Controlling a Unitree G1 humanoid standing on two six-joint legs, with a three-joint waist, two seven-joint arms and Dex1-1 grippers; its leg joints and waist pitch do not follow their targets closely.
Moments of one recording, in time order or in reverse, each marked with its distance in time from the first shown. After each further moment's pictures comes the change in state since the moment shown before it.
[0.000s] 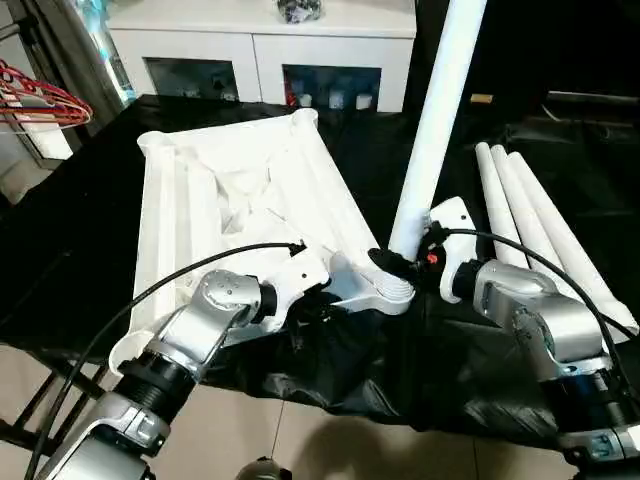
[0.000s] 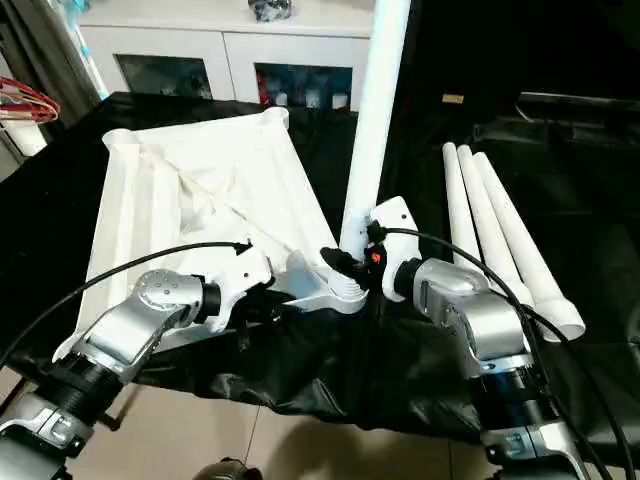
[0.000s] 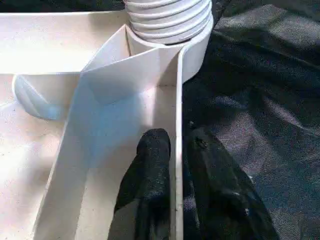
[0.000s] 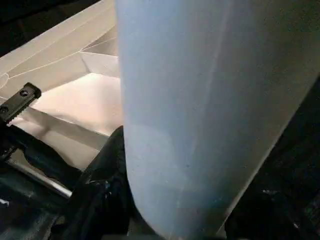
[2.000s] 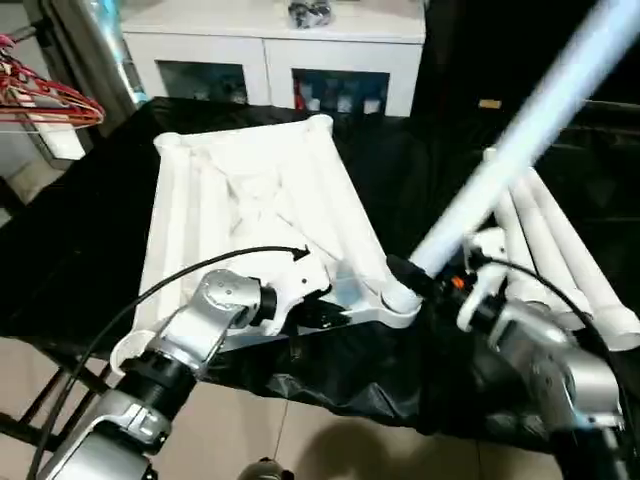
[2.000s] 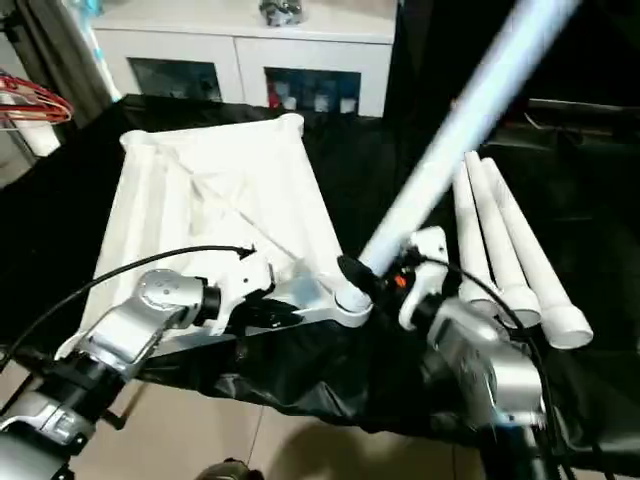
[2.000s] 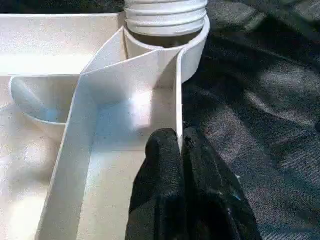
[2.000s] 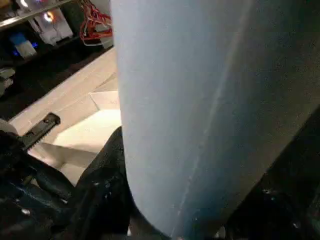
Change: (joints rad) left arm -0.014 -0.010 0.000 0.059 0.007 -0.062 -0.103; right arm 0.228 0.069 -0.139 -0.092 0.090 -0.132 0.003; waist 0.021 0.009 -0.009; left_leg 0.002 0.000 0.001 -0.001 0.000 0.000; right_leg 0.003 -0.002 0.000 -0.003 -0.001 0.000
